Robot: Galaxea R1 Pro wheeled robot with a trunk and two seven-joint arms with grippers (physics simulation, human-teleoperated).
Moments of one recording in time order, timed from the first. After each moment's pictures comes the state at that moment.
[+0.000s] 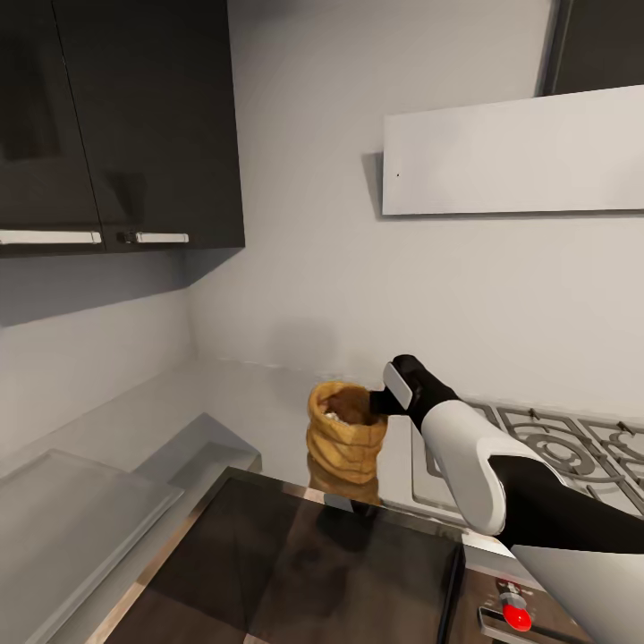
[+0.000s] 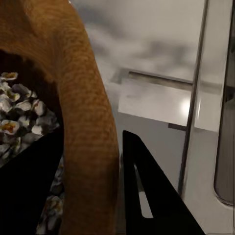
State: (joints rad) left arm 0.00 -0.02 0.02 -0.09 0.28 -0.01 0.00; right arm -1.23 0.17 -0.14 -0.29 -0.09 0.88 -0.32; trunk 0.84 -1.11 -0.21
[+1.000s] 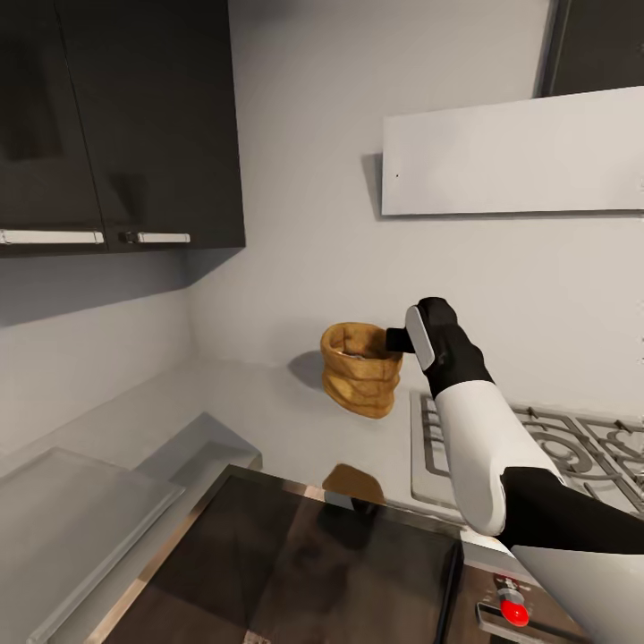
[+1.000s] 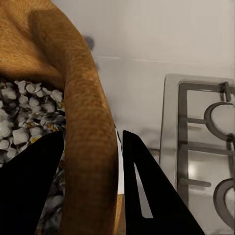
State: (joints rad) left arm 0.00 -0.02 0.02 -0.09 0.28 -0.02 0.00; right arm -1.23 0.17 -0.13 -0.79 -0.07 1.05 -0.33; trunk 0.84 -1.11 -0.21
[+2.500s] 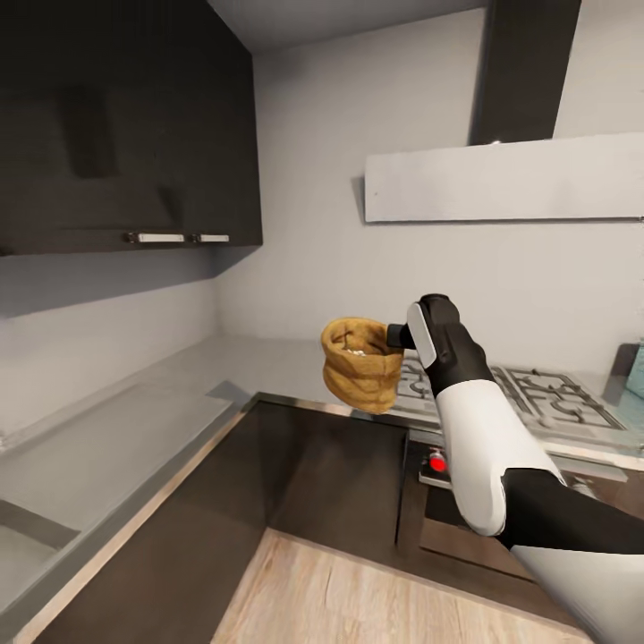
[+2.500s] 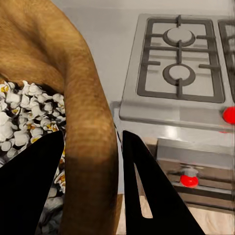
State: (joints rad) left arm 0.00 -0.02 0.02 -0.09 0.28 -0.02 0.00; right arm -1.23 0.17 -0.13 -0.82 -0.07 1.05 -0.33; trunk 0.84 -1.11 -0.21
